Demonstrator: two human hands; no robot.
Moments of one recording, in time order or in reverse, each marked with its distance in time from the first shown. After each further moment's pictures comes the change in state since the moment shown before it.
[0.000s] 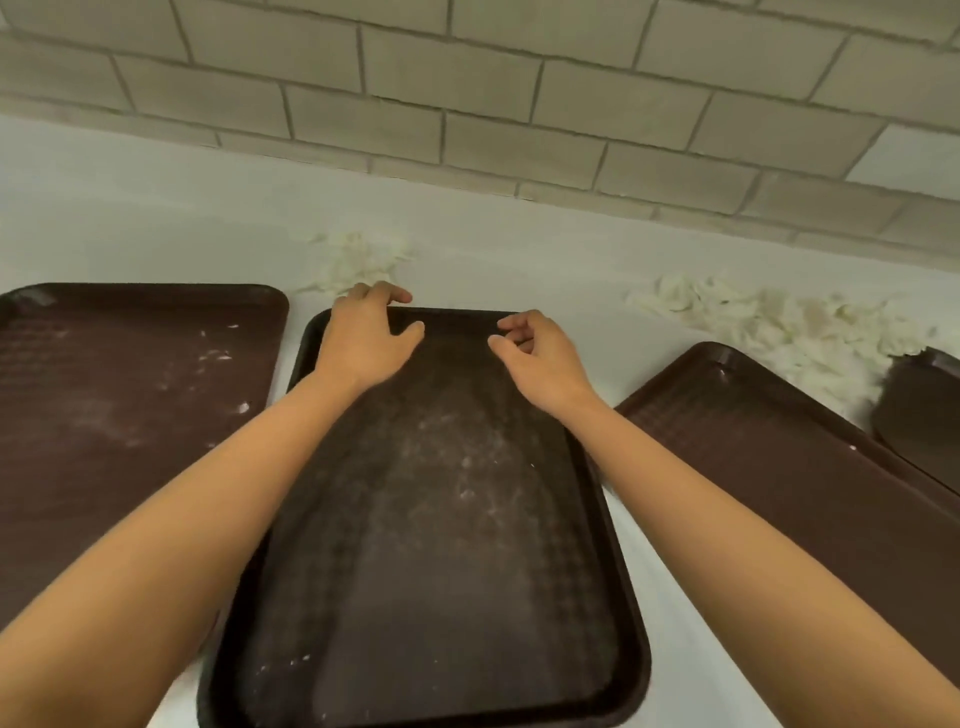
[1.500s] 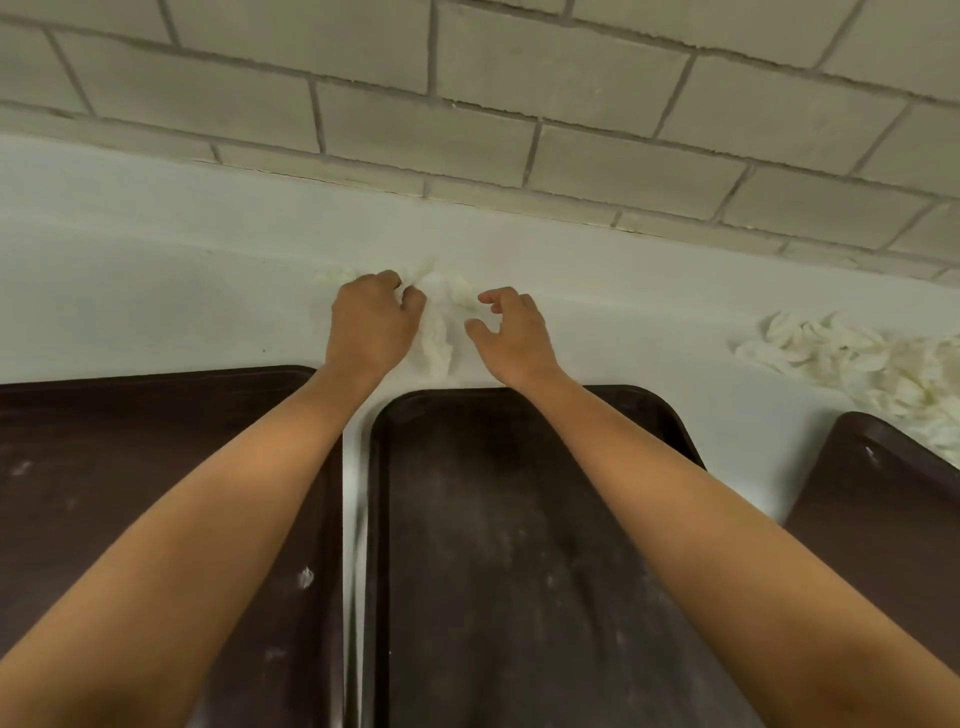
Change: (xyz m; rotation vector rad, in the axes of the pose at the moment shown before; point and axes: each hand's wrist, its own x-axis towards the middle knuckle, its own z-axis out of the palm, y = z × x) left_hand 0.167 -0.101 0.003 -0.032 0.128 0.053; right_hand 0.180 -0.037 0.134 -0.142 0.015 0.059
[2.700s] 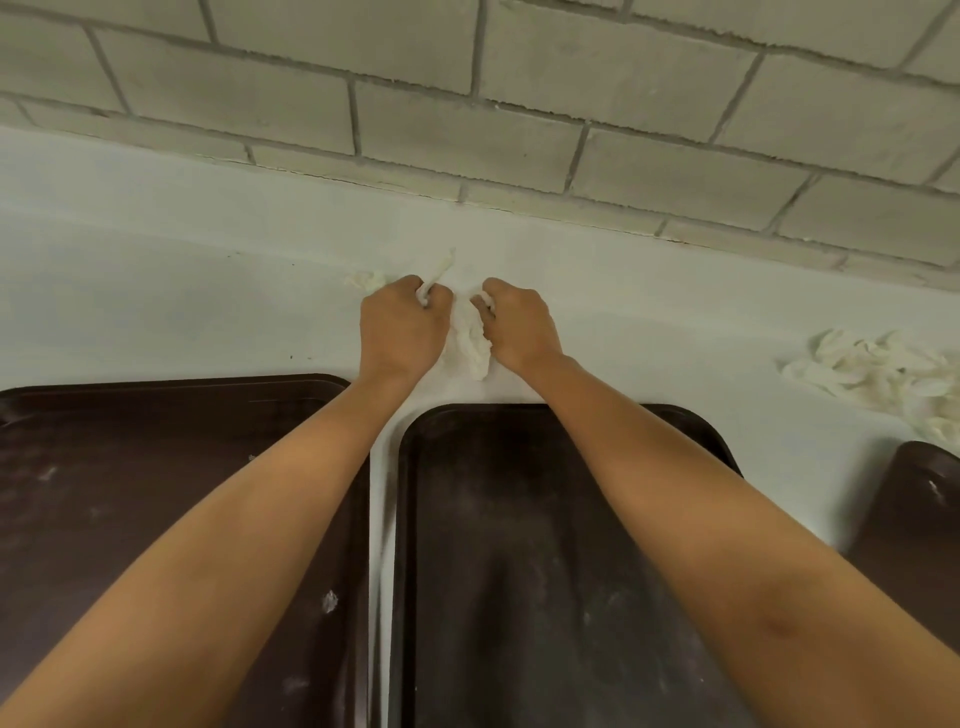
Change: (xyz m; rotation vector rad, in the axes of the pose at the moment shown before) left_hand 0.007 0.001 0.001 -0.218 0.081 -0.134; right_hand 0.042 -0.013 0.025 -0.246 -0.024 -0.202
